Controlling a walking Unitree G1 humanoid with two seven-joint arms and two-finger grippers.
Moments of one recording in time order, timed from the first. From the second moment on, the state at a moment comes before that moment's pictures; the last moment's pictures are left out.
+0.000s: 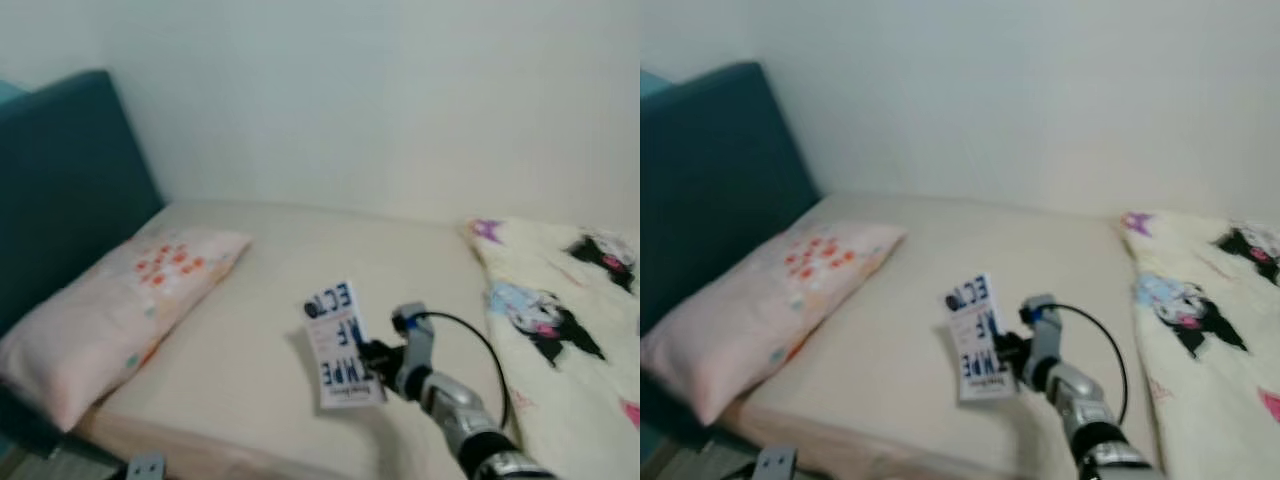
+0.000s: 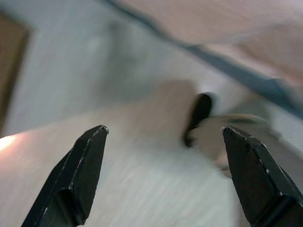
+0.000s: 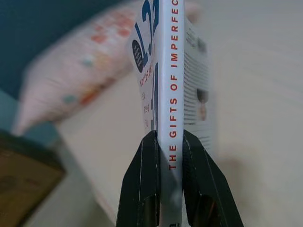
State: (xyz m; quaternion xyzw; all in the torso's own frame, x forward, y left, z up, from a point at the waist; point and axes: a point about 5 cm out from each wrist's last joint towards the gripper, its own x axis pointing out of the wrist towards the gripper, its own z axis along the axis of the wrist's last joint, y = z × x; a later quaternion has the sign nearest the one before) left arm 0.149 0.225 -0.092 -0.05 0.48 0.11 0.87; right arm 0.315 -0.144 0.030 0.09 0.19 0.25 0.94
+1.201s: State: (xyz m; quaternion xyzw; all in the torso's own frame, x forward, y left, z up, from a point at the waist) left arm 0.145 0.217 -0.095 -0.05 0.48 0.10 0.87; right arm 0.316 -0.156 0.028 0.08 0.19 0.21 0.95
